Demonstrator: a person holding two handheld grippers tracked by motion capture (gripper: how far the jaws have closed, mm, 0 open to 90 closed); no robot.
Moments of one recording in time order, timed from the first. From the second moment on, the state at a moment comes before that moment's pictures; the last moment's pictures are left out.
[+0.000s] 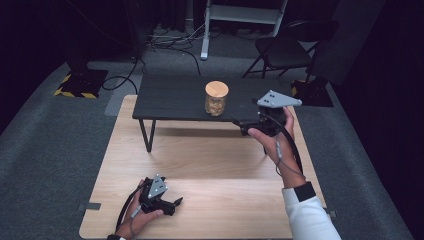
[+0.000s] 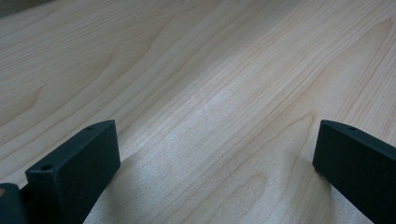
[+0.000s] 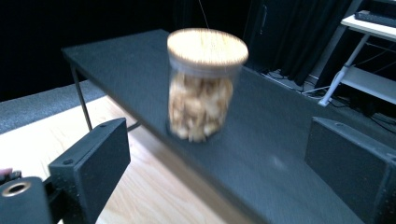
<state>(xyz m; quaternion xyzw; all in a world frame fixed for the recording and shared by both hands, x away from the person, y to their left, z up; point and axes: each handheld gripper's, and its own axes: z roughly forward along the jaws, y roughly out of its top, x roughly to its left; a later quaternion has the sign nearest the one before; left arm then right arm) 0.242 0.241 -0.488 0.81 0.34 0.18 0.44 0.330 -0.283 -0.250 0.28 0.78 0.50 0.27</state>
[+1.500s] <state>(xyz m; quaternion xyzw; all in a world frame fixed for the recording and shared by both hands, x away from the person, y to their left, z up) 0.241 0.241 -0.488 0.81 0.34 0.18 0.44 0.236 -0.352 -0.459 0.35 0.82 0.41 0.20</state>
